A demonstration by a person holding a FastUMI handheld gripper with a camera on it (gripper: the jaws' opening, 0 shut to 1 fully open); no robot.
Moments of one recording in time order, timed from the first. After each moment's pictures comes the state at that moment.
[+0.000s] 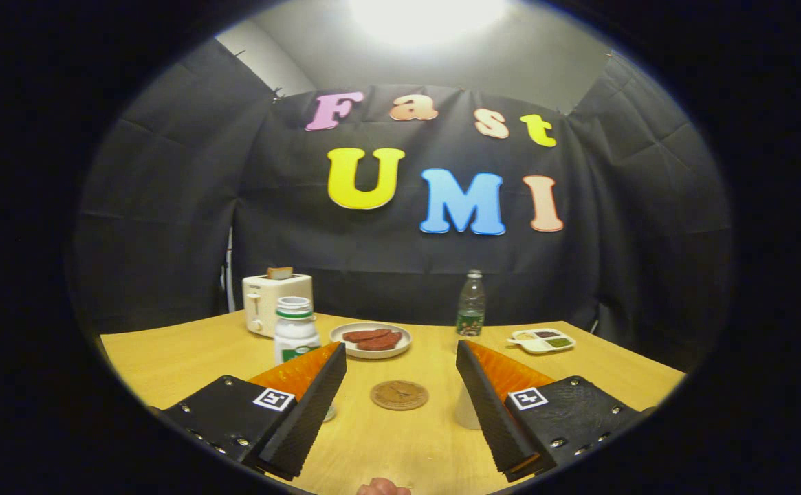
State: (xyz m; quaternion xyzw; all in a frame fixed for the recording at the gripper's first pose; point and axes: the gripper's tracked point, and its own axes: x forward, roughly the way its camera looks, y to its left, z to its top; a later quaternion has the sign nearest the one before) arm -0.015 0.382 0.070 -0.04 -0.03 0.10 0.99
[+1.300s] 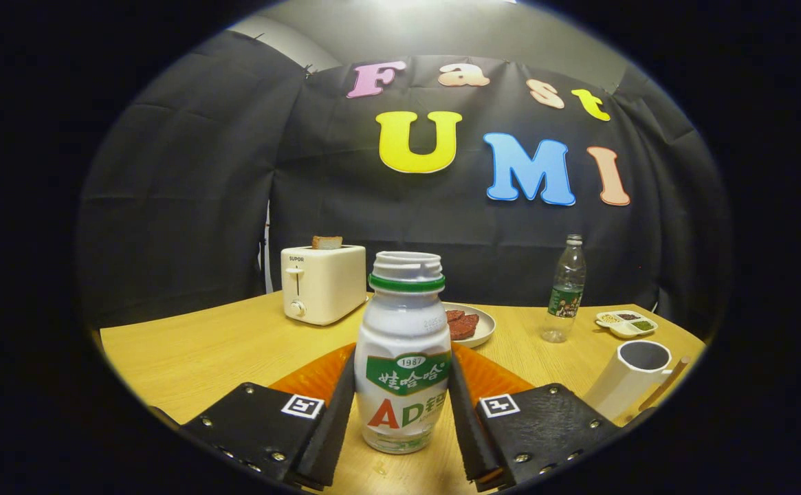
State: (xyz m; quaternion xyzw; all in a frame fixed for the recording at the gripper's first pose) arm 0.065 0.466 0.018 -0.04 0.02 0.15 0.99
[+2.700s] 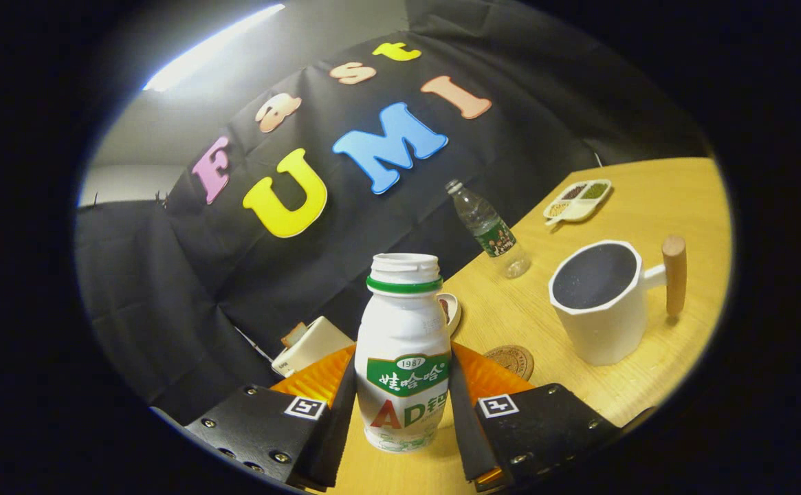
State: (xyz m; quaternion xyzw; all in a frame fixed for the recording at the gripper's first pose) arm 0.075 0.389 0.050 0.37 0.05 0.08 0.92
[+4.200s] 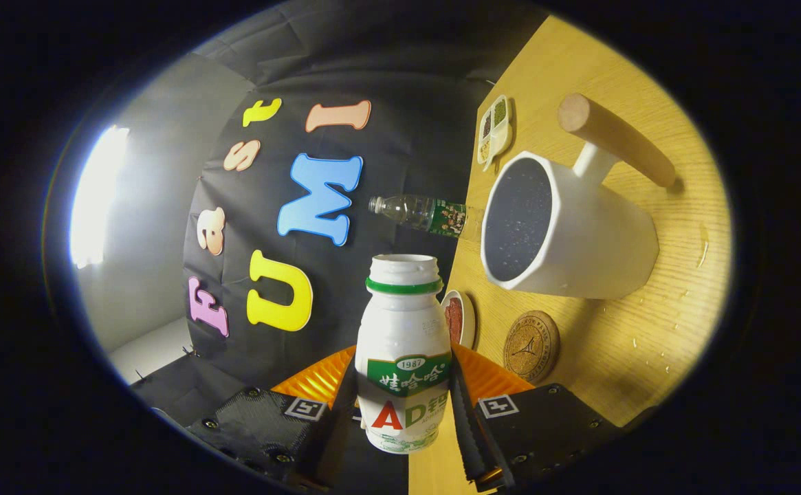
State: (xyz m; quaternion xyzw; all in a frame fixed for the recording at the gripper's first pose) arm 0.092 0.351 0.045 0.64 0.03 0.07 0.77
